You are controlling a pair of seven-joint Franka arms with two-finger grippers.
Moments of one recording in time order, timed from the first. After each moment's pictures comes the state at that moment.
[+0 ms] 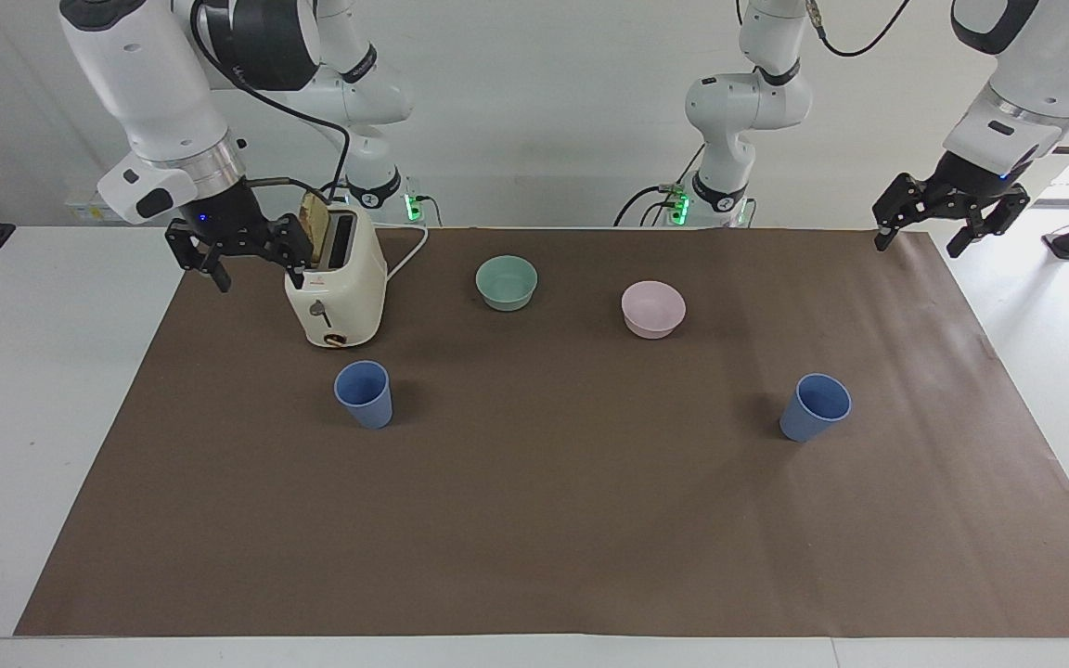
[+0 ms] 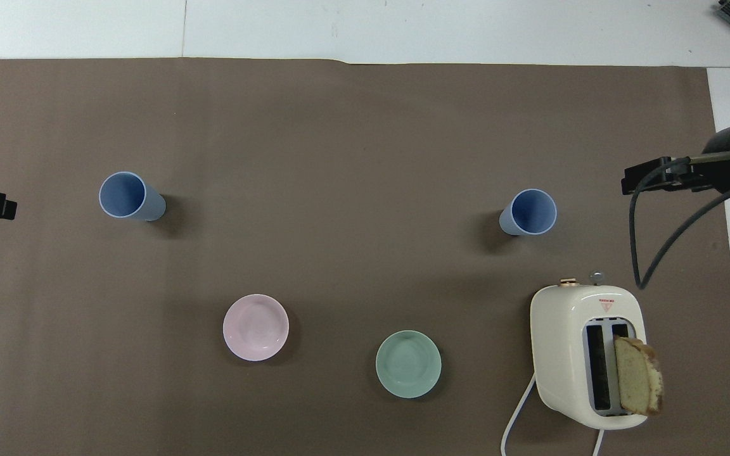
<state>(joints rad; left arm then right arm) -0.02 -0.03 0.04 -1.56 -0.03 1.57 0.19 0.02 0.06 0.00 -1.56 0.01 1.67 -0.01</state>
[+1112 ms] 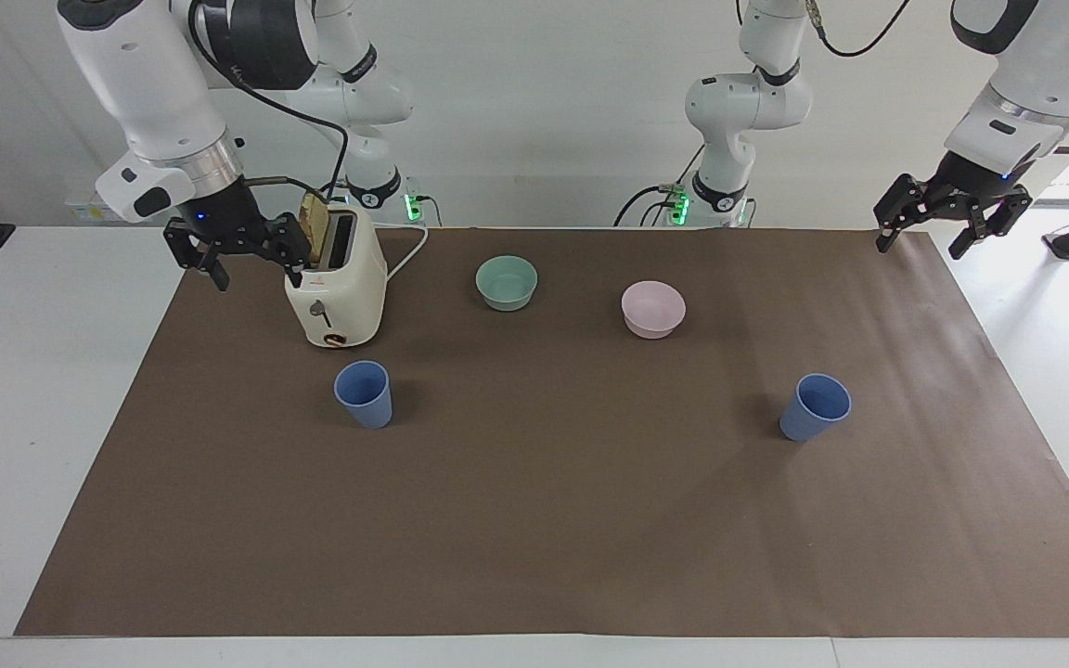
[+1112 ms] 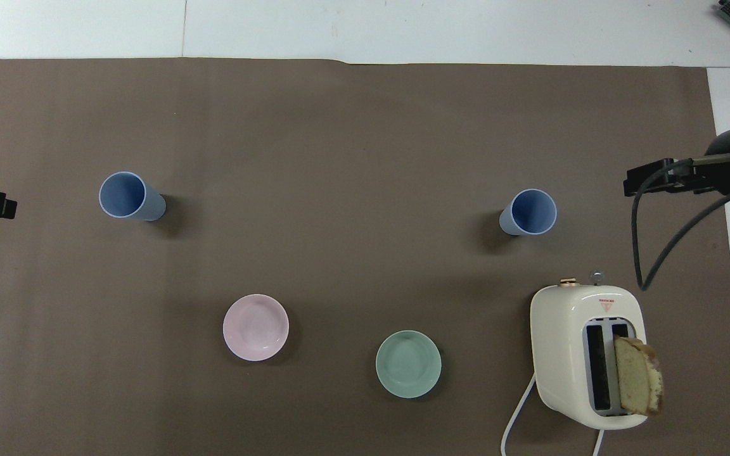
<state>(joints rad) -0.02 -0.03 0.04 -1.56 -0.03 1.59 0.20 0.02 0.05 0.00 -1.57 0.01 1.67 -0.01</state>
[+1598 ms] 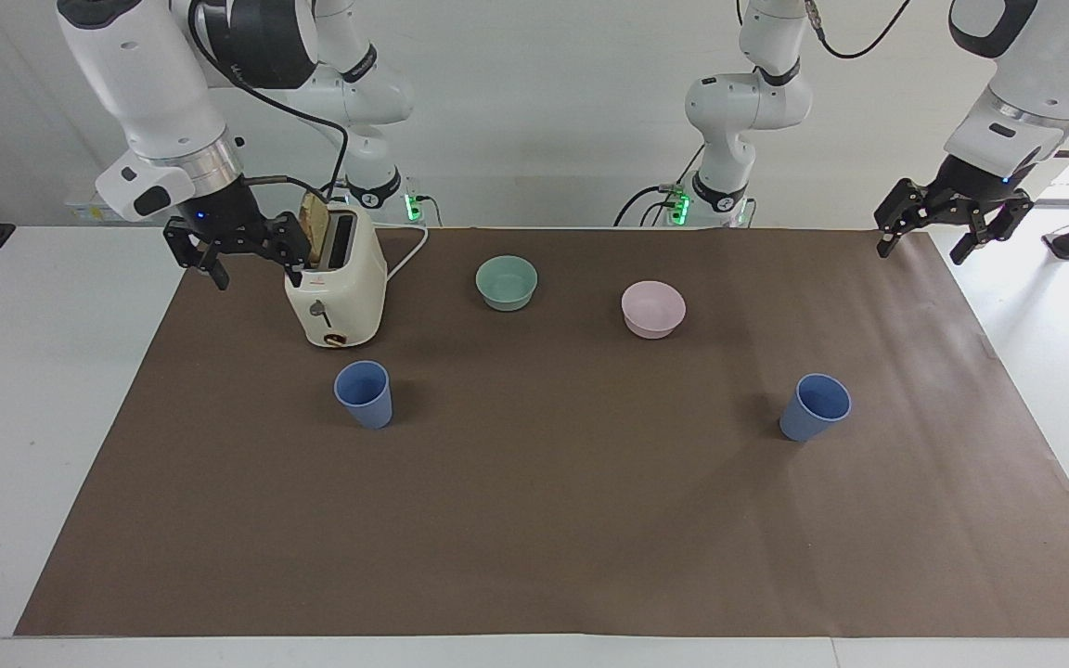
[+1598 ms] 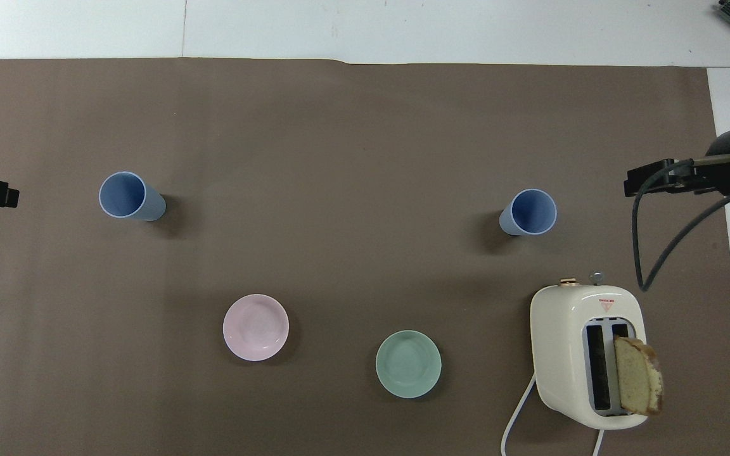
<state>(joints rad) -0.02 -0.02 0.04 -1.56 -0.03 1.63 0.20 0.02 0.05 0.00 -1.57 0.01 1.67 -0.01</state>
